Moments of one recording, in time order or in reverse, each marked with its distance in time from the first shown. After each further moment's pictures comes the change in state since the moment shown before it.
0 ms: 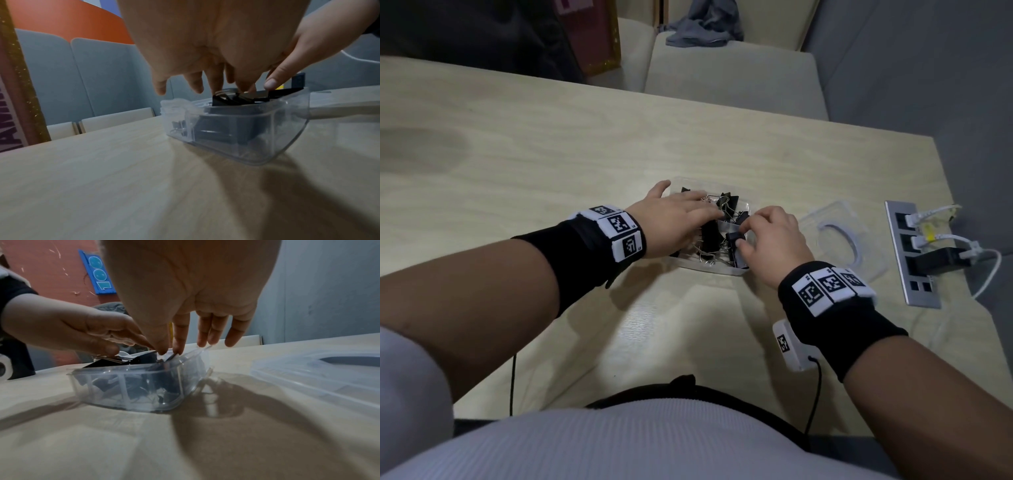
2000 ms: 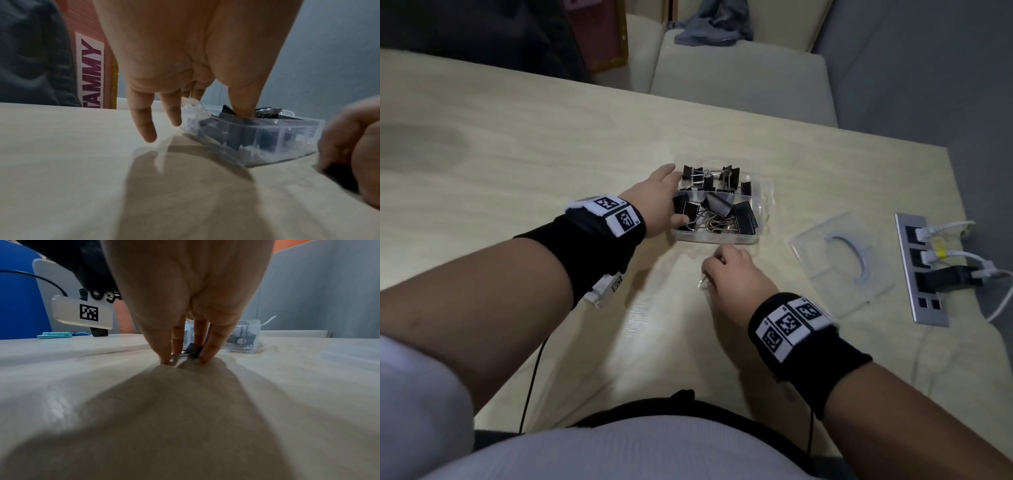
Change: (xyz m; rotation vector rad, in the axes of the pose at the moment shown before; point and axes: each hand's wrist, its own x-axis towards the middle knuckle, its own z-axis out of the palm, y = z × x) left_hand 0.021 -0.034 -0.002 -0.392 0.040 -0.475; right_hand -0.013 -0.026 0.047 -0.118 -0.266 -0.286
